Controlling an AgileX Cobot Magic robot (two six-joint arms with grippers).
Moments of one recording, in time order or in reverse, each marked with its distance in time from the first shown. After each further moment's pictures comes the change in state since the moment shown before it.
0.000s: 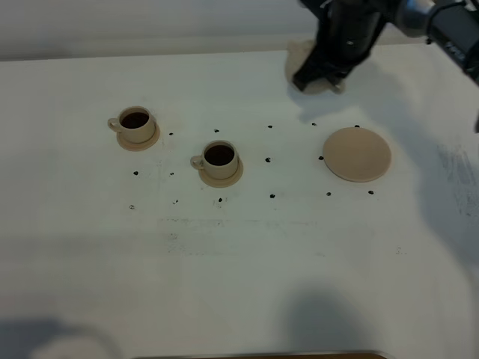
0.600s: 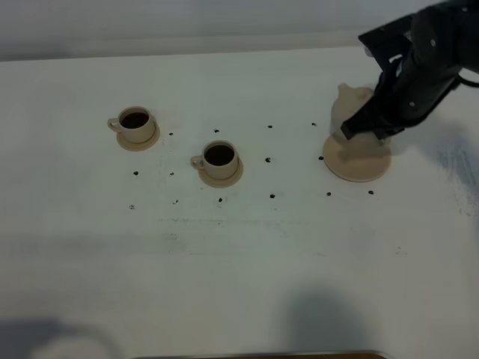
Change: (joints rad) left arm 0.000 0.000 0.000 0.000 0.000 0.000; right arm -0.095 -0.339 0.721 0.103 -0.386 0.107
